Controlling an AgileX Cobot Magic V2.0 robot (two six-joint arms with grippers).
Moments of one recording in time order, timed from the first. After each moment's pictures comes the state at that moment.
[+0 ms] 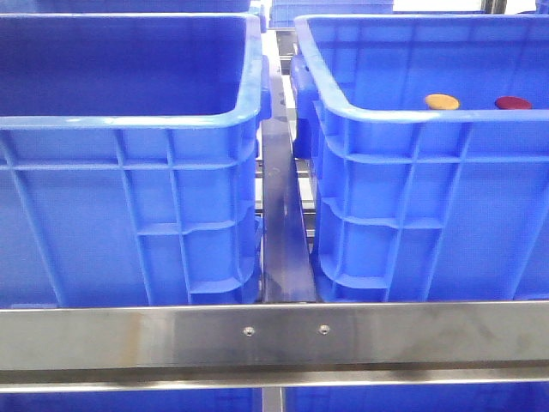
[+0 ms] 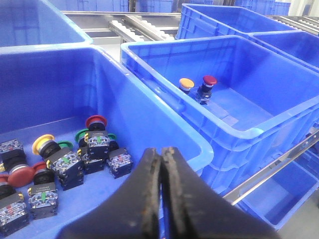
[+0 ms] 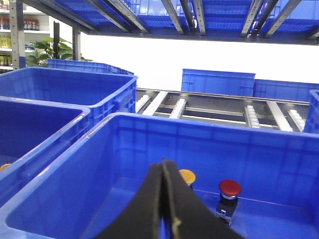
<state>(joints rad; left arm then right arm) -0.53 0.40 -0.42 -0.64 0.25 0.55 -0.04 0.19 -0.22 1.75 0.23 -1.75</state>
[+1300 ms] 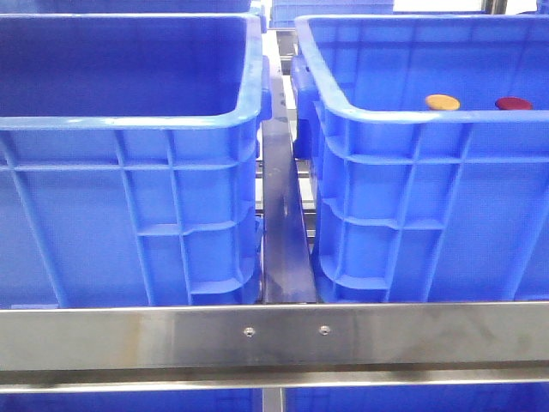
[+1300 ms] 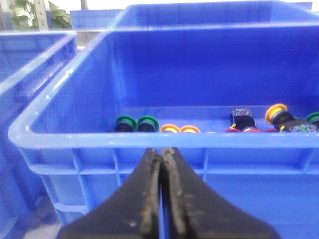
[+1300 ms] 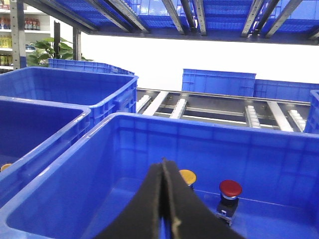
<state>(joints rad) 0.06 -0.01 0.00 0.02 0.09 0.02 -0.04 0.19 -0.22 1.75 0.23 -1.75</state>
